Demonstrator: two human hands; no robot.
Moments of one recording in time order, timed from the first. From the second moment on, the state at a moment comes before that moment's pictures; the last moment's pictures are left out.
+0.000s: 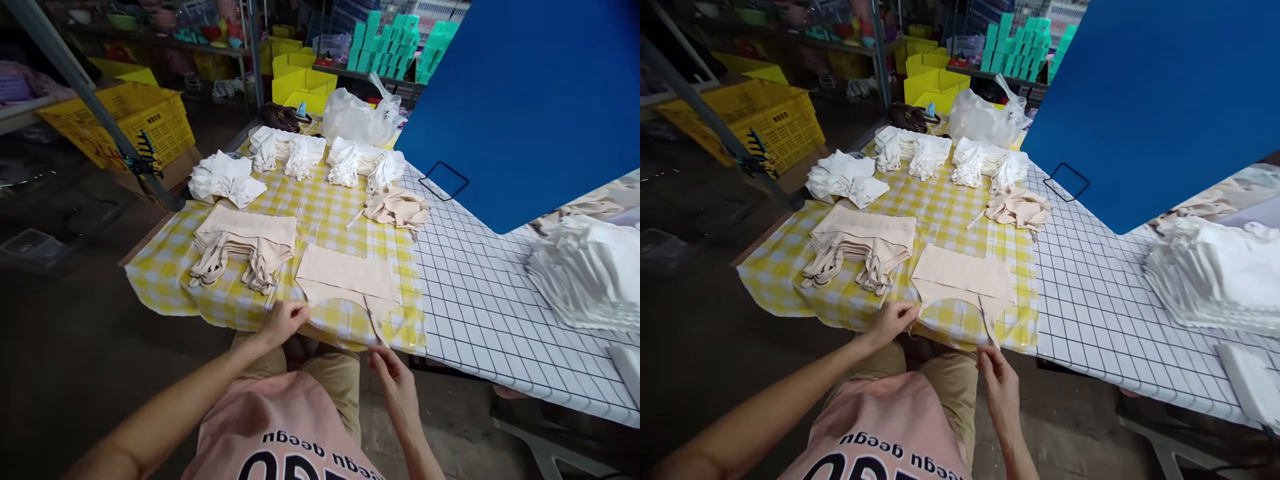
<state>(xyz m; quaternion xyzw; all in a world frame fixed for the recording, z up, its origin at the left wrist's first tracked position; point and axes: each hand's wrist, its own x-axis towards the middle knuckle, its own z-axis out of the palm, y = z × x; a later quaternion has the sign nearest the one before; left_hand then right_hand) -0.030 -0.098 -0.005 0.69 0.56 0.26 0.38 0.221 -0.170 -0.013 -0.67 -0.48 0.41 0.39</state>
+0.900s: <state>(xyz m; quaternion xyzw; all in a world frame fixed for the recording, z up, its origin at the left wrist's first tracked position) -0.109 -0.161 0.020 0.31 0.38 0.22 0.85 0.139 -0.087 -0.020 -0.54 -0.81 0.10 0.20</state>
